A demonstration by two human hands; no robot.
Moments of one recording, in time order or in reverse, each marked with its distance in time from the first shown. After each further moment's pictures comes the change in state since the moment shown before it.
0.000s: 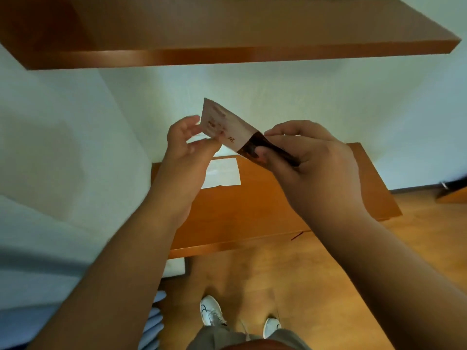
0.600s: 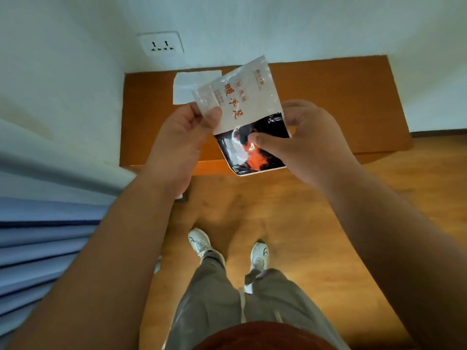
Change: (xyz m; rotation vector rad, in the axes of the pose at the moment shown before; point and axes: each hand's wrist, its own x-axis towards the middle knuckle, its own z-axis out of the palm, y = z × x) left_hand -0.098 -0.094 0.101 -0.007 -0.071 -0.165; right_hand -0.106 0.129 -0.009 0.280 -0.507 0.409
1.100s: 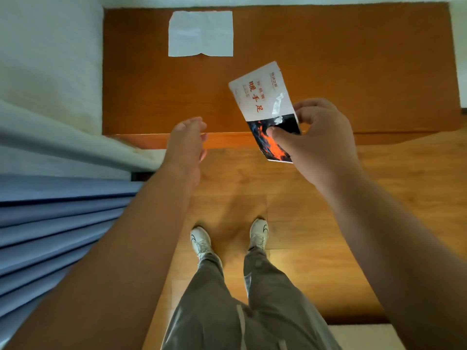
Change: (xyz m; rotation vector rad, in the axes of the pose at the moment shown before) left_hand 0.062 -0.151 -0.002 -0.116 0.358 -0.533; right_hand 0.025 0.077 0.081 -0.143 0.098 0.131
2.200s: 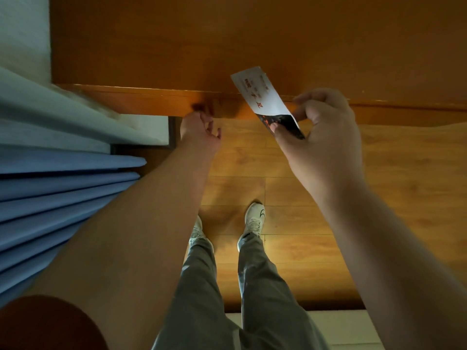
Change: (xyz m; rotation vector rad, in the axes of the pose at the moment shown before) left_hand 0.138 -0.117 0.031 -0.677 0.078 -0.453; right_hand -0.012 0.042 0.102 -0.075 0.029 -0.065
